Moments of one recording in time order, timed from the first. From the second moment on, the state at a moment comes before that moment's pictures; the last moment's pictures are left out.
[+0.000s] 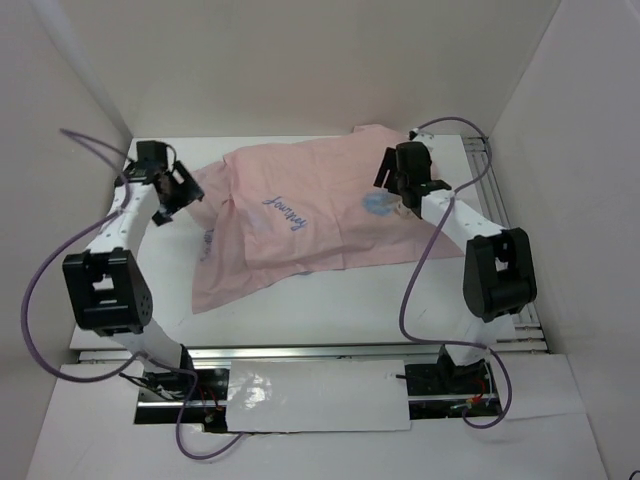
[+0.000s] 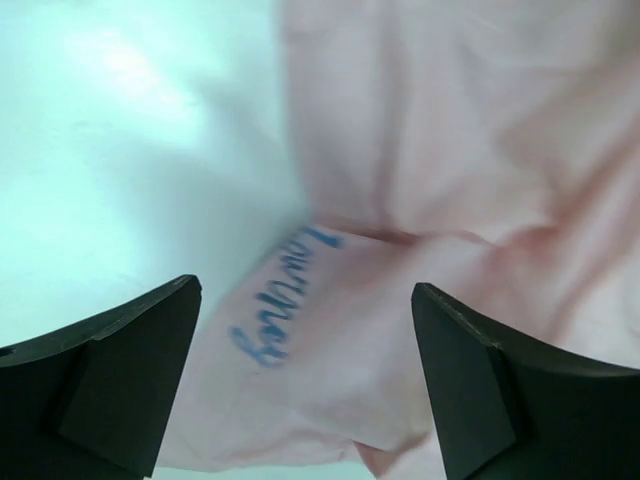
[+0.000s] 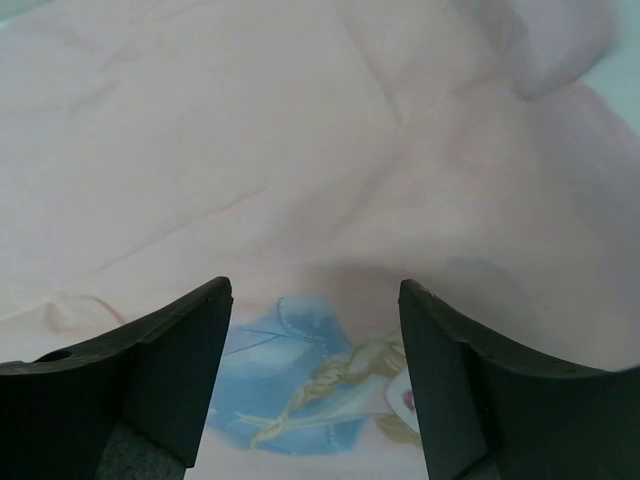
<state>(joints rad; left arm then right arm) 0.06 1.70 1.45 -0.70 -0.07 -0.54 0.26 1.75 1.26 -0.09 0.24 0.43</state>
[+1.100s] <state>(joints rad) 0.12 2.07 1.51 -0.53 -0.12 -0.66 0.12 1.66 1.13 -0.14 0.17 0.45</state>
